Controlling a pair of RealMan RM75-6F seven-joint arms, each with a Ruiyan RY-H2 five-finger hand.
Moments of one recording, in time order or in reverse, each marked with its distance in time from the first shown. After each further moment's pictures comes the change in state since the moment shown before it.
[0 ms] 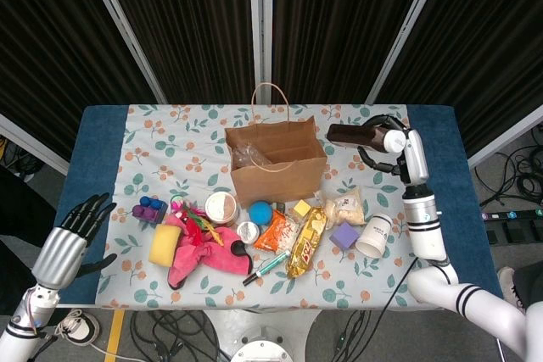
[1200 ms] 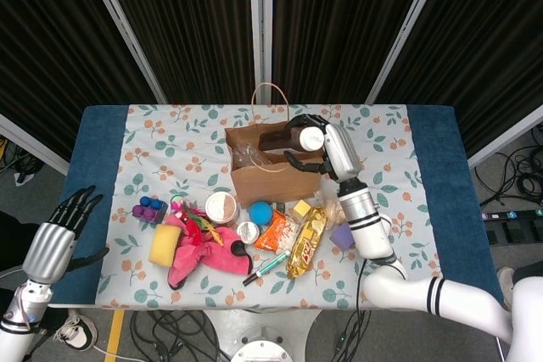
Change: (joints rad) left arm 0.007 0.008 -0.029 0.004 -0.062 -0.027 -0.066; right arm 0.180 -0.018 0.112 -0.378 0.250 -0.203 -0.531
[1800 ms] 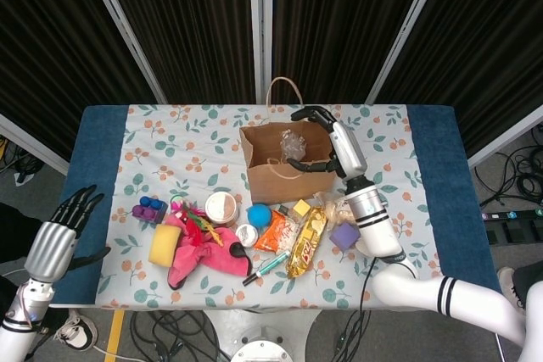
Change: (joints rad) left arm -0.004 -0.004 -0.005 -0.008 -0.004 -0.010 -0.006; right arm -0.024 0.051 0.008 -0.017 0.012 -0.048 0.077
